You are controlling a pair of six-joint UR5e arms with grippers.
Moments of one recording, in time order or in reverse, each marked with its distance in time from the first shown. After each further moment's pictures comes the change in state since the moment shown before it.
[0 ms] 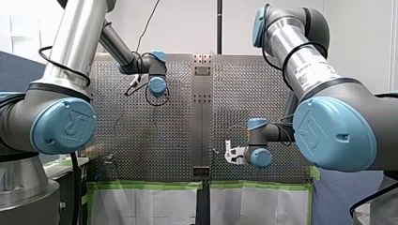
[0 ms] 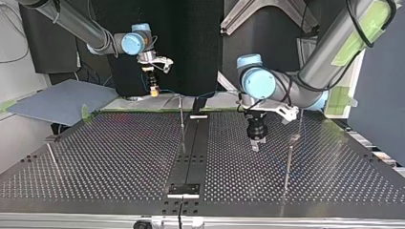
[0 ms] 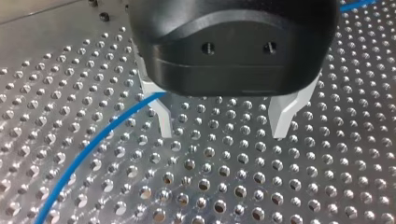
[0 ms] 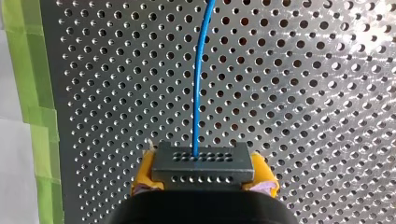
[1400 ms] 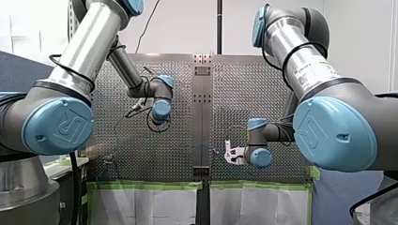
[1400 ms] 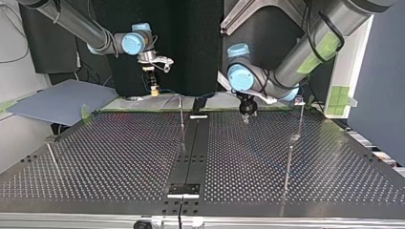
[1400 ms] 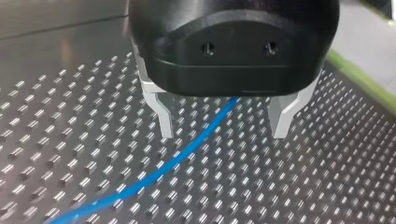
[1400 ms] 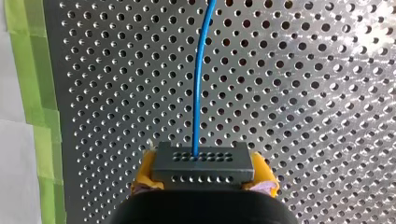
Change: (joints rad) left arm -0.059 -0.190 -0.065 -0.023 -0.098 0.015; right arm 0.003 0.000 0.000 0.005 0.000 0.000
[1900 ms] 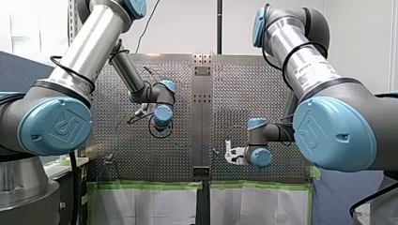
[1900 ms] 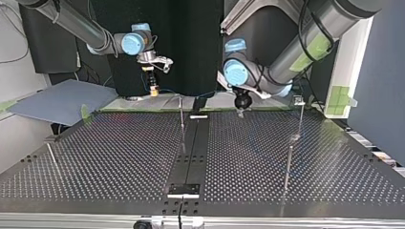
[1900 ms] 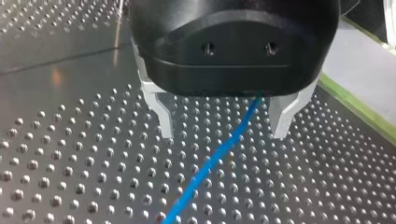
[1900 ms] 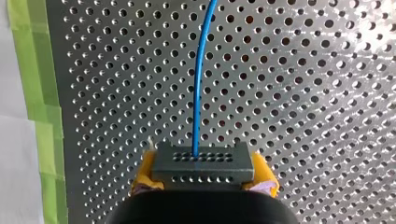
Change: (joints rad) left arm -0.033 -0.022 -0.020 0.013 0.011 -0.022; right arm -0.005 -0.001 0.000 0.006 0.005 -0.001
